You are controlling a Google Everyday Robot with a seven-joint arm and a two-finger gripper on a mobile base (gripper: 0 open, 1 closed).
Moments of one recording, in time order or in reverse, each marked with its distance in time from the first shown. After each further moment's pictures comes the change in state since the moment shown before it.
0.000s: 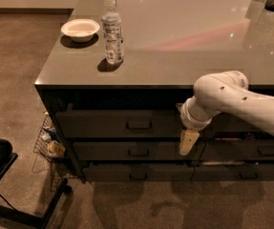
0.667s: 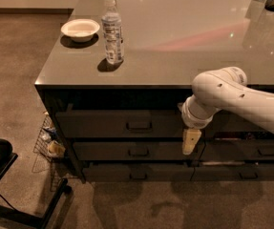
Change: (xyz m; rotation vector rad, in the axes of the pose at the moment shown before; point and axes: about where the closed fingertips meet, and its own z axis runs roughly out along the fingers) arm 0.006 0.000 -0.005 -0.025 0.049 -0.019
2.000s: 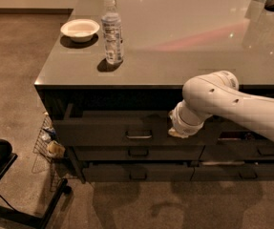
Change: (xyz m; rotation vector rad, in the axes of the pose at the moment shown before) arm -0.040 0.030 -0.002 -0.033 -0.040 0.029
